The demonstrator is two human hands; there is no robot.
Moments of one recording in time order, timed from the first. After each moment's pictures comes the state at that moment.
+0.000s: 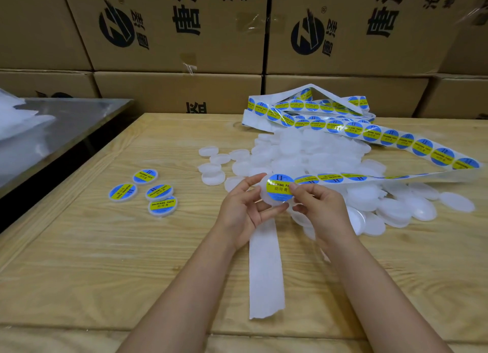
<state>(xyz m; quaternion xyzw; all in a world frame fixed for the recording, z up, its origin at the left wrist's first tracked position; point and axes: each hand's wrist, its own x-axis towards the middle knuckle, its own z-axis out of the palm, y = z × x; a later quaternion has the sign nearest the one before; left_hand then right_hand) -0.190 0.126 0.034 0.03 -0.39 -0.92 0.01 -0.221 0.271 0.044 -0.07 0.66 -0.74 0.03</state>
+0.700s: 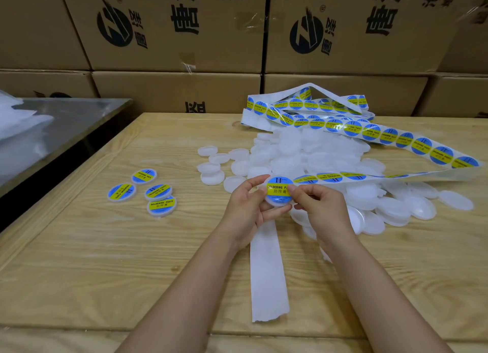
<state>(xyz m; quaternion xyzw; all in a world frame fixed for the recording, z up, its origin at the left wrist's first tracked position) -0.189 0.136 0.036 0.02 -0.46 -0.89 0.03 -0.222 0.271 0.043 -0.07 0.71 -0.70 -0.01</state>
